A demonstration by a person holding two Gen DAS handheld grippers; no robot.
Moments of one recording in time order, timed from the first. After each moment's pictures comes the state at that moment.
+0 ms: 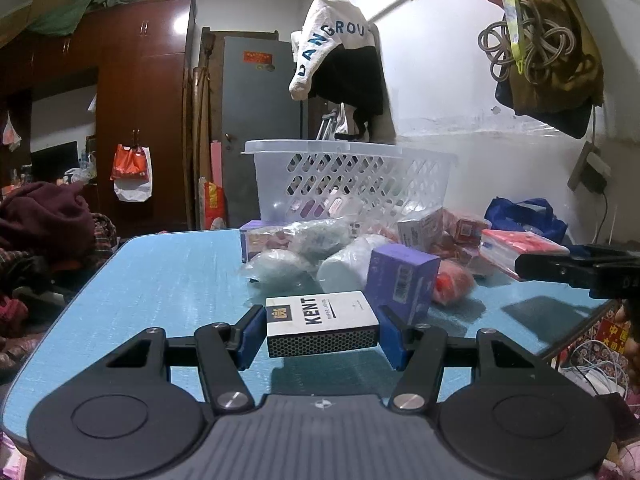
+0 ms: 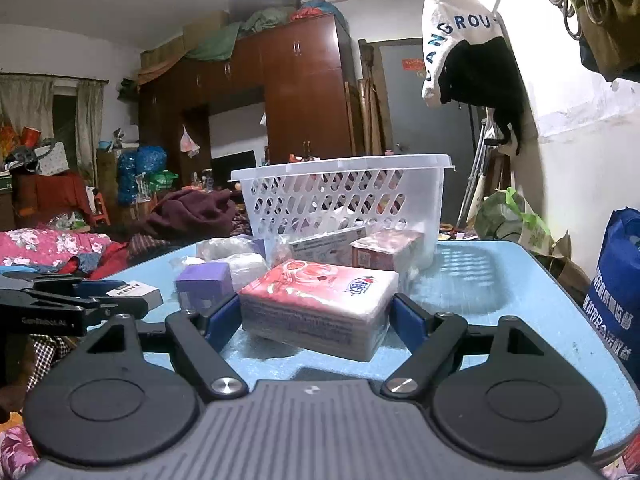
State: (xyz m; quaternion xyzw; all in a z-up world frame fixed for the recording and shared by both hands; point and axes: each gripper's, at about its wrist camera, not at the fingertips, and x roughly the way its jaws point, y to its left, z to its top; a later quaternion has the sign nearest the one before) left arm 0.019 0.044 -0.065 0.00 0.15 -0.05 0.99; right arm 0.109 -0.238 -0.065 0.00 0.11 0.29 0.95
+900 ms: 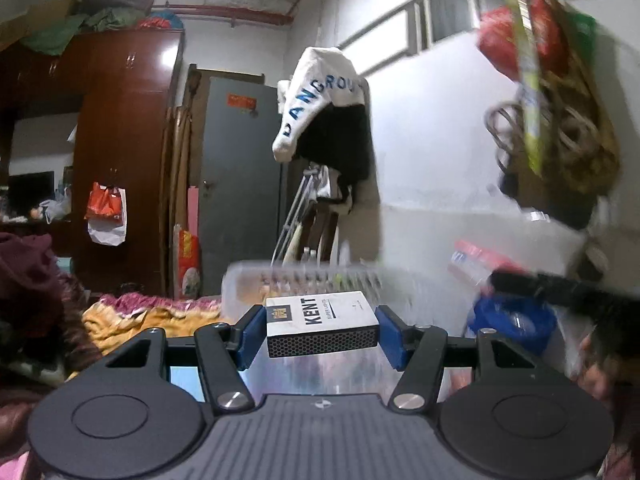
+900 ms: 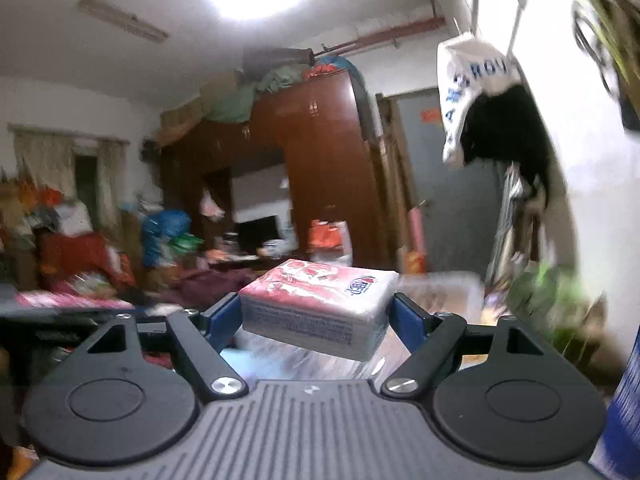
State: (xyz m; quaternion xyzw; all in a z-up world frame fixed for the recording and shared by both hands) left arm 0.129 0.059 0.056 -0.03 0.08 -0.09 0.99; right arm 0.196 -0.224 0.028 0.03 0.02 0.32 0.95
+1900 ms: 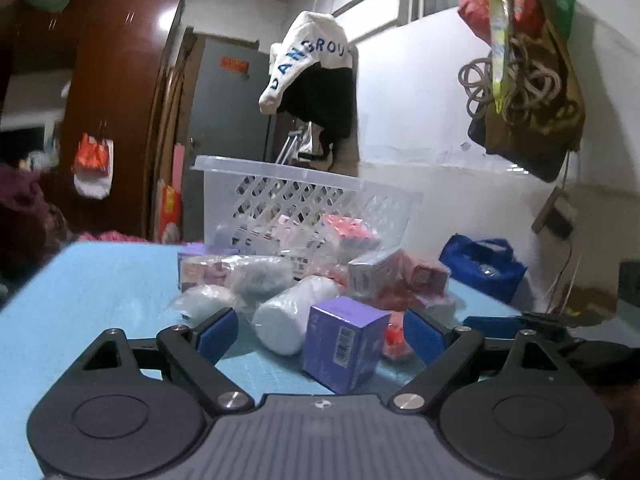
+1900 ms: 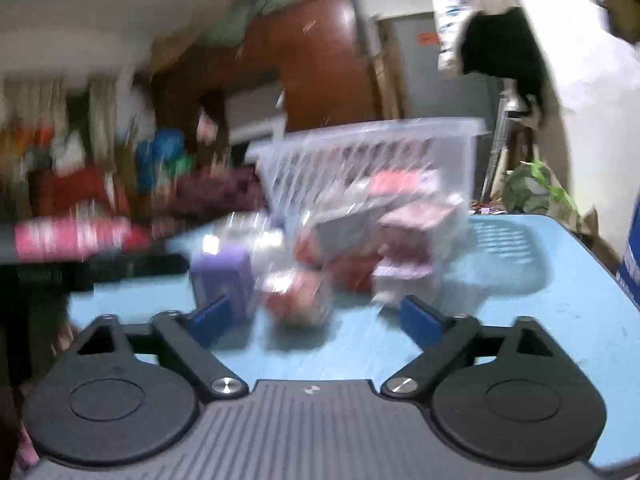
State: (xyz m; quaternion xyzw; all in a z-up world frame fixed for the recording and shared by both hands) left arm 0.059 0.027 -0.058 -0.05 0.12 -0.12 0.98; right arm 0.134 -0.213 -0.084 -0.01 0.15 0.33 0.93
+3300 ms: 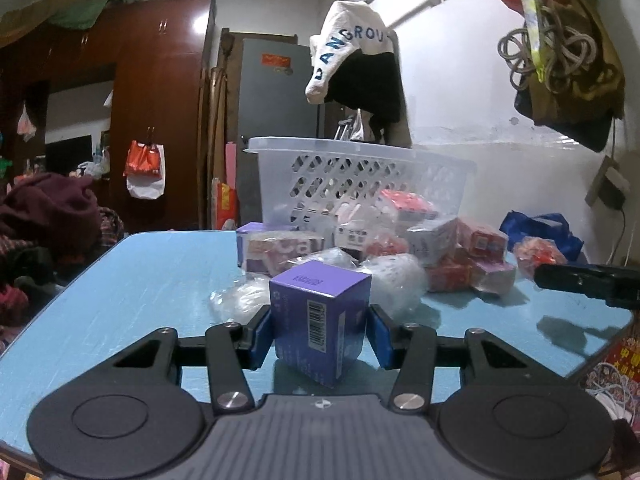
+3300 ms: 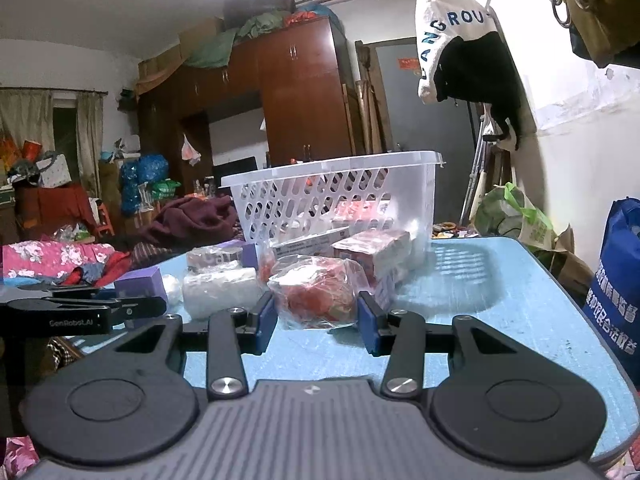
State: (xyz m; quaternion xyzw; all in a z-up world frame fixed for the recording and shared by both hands) left arm 0.045 0.030 -0.072 -0.02 0.14 -0.02 0.99; right arm 0.121 -0.252 -0.080 0.02 0.10 0.30 0.95
